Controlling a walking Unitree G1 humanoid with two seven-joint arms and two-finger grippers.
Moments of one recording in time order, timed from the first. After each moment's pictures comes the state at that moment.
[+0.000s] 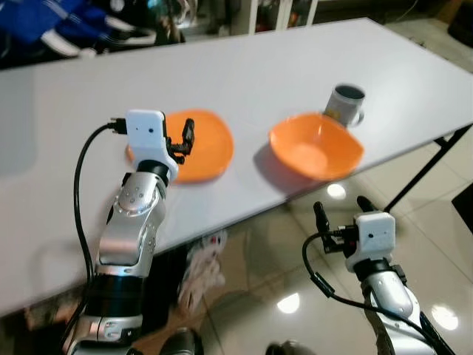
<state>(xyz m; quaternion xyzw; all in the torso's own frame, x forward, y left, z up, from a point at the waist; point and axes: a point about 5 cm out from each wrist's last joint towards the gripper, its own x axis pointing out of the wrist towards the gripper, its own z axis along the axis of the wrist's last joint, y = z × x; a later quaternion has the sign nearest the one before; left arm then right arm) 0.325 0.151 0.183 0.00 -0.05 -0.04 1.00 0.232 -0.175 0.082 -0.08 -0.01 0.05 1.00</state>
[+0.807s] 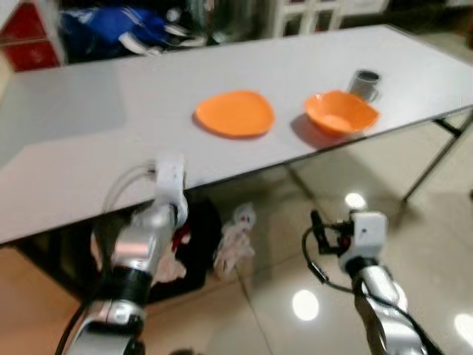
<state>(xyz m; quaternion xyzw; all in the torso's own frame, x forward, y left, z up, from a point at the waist) 0.332 0.150 0.077 -0.01 0.26 -0.09 0.96 0.246 -0.182 0.032 0.01 0.13 0.02 0.99</state>
